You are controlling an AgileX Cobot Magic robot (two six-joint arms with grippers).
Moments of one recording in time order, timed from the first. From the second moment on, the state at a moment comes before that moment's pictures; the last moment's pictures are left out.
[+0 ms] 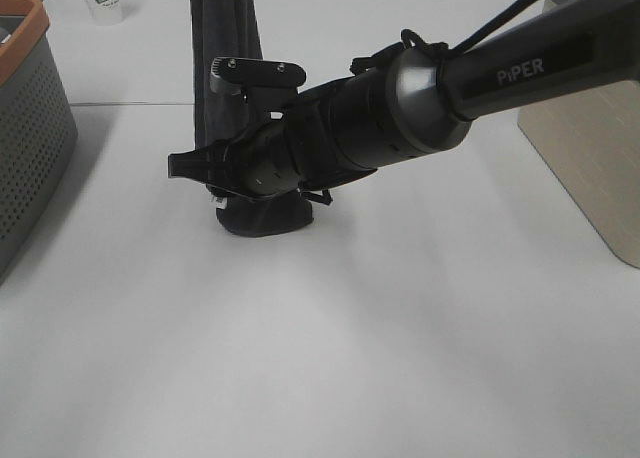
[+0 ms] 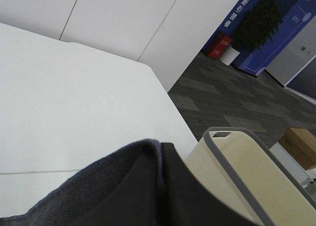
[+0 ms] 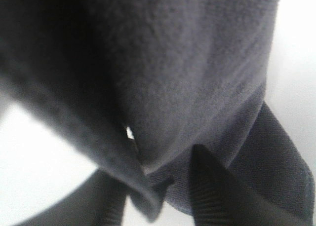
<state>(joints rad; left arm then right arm) -0.42 1.62 -1.36 1.52 -0.21 -2.08 0.79 2.16 -1.35 1.74 -0.25 -1.29</state>
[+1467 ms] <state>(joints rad) -0.31 1.48 -1.42 1.59 -0.23 -2.03 0.79 1.48 -0.88 1.75 -0.09 -1.82</state>
